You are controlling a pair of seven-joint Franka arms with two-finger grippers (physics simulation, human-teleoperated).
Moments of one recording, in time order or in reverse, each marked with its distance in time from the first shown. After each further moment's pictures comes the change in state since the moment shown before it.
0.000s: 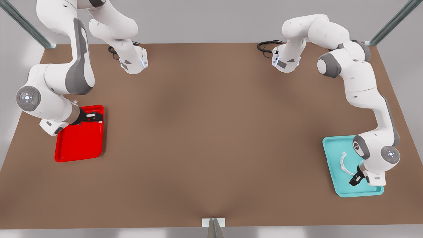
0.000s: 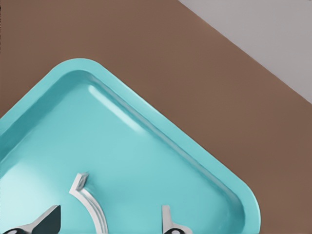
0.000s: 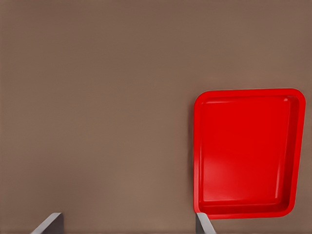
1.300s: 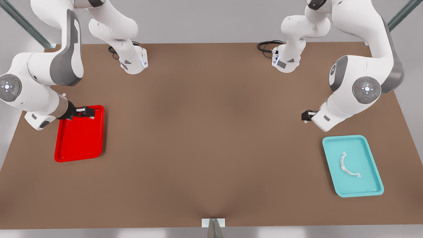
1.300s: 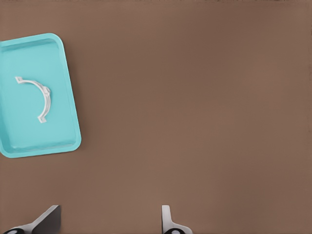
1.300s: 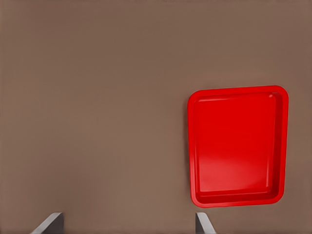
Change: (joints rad) left arm -0.283 -0.770 -0.247 -0.236 0.091 -0.852 0.386; right arm -0.011 -0.006 -0.008 0.118 0.011 -0.111 0.011
